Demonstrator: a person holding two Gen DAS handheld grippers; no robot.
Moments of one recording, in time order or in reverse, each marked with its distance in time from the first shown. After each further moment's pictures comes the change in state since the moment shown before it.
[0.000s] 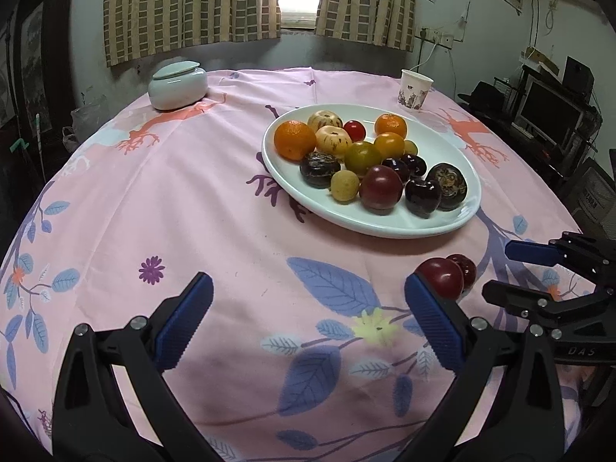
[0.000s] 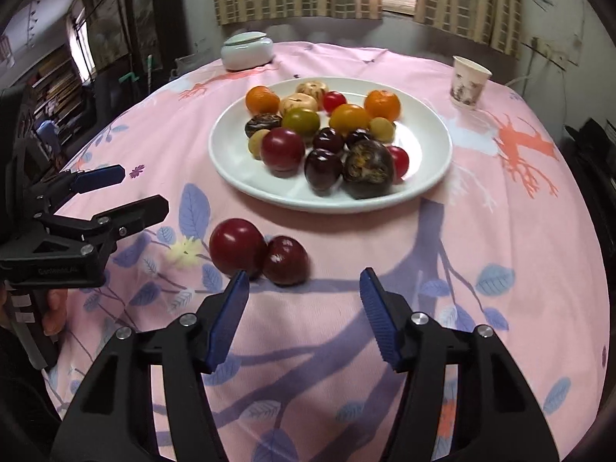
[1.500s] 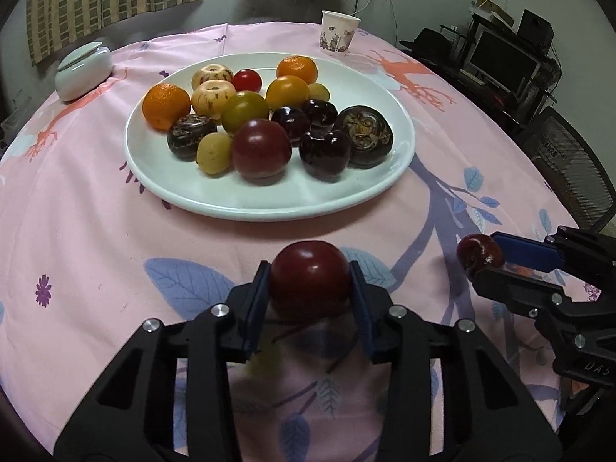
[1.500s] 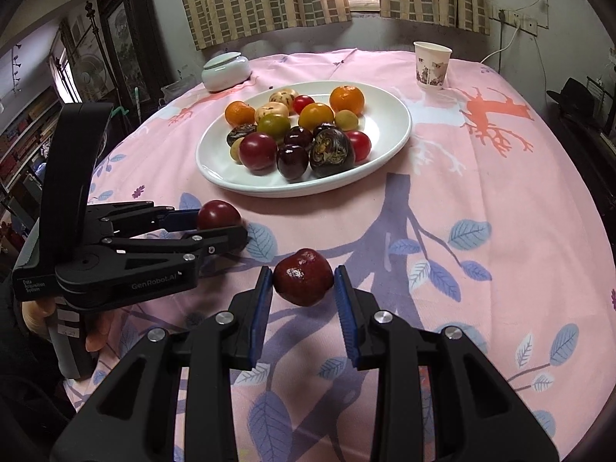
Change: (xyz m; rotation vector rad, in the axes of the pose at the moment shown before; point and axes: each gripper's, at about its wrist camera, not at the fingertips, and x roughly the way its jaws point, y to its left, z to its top) left arm 0.052 -0.064 0.004 0.124 0.181 -0.199; right arm -0.031 -0.023 -0.028 0.159 -0.049 0.027
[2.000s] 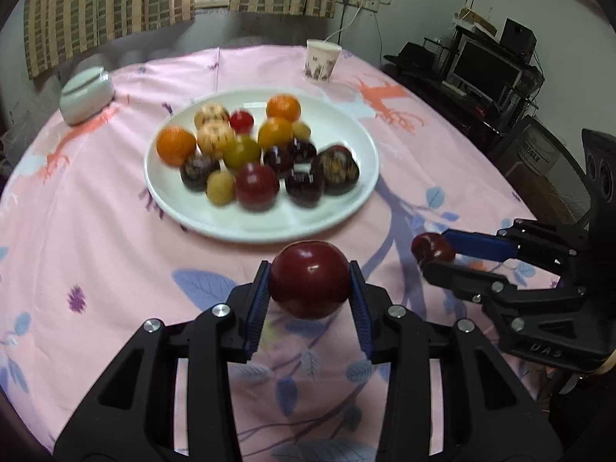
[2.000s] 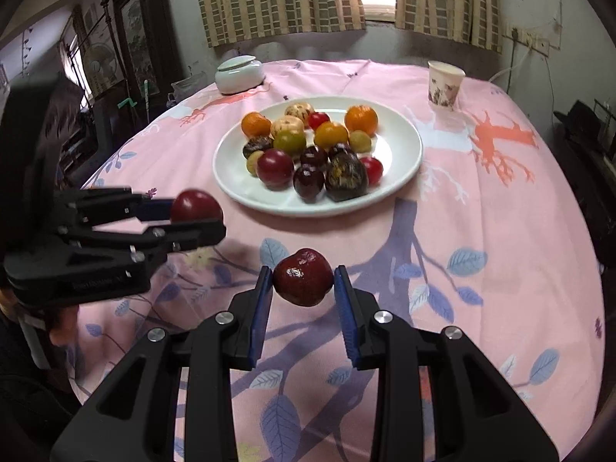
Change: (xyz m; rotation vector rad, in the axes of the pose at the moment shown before) left arm -0.060 -0.005 0.018 0.032 -0.049 -0.031; right arm -0.016 0.016 0.023 -0.082 -0.007 -0.004
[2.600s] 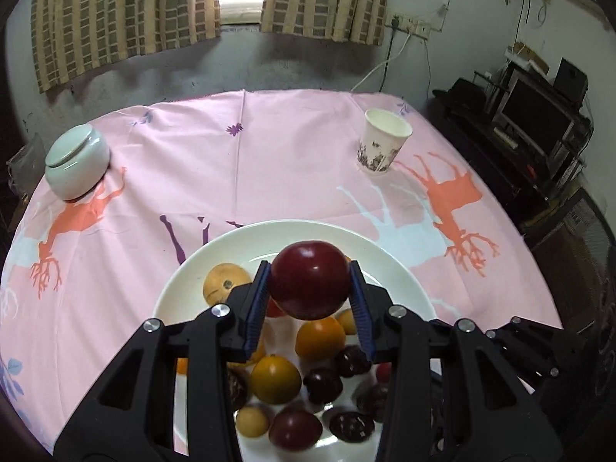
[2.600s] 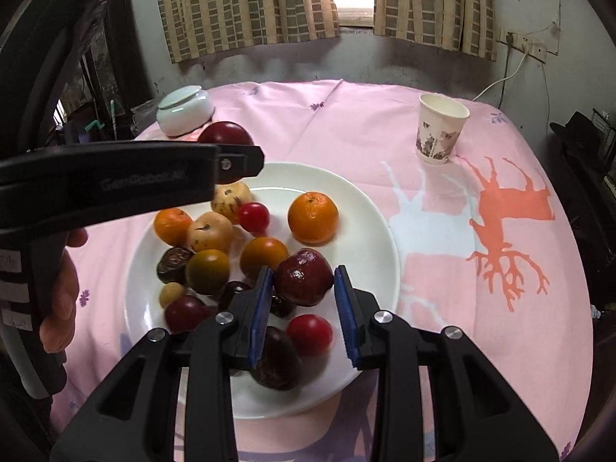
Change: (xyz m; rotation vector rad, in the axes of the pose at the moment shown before) left arm 0.100 0.036 0.179 -0.085 -0.014 0.117; right arm 0.092 -0.064 0.118 0.061 -0.003 -0.065
